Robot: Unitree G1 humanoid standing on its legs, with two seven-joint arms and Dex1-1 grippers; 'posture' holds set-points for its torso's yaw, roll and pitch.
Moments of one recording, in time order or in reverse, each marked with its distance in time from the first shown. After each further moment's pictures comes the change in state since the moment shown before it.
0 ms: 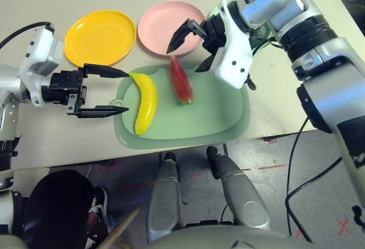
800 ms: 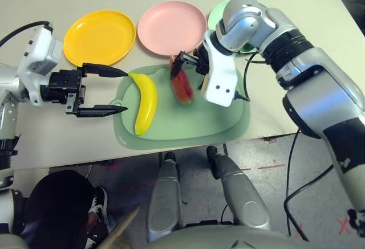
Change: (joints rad) left arm 0.008 -0.001 0.000 -0.005 0.002 -0.003 -0.003; right arm 0.005 0.067 0.073 0.058 -0.206 0.022 -0.126
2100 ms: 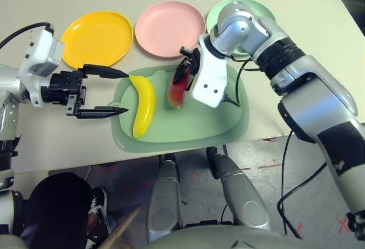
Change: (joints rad) left arm 0.003 -0.001 0.000 -0.002 0.000 -0.010 -0.001; right arm 0.049 0.027 -0.042 -0.064 0.082 0.190 0.080
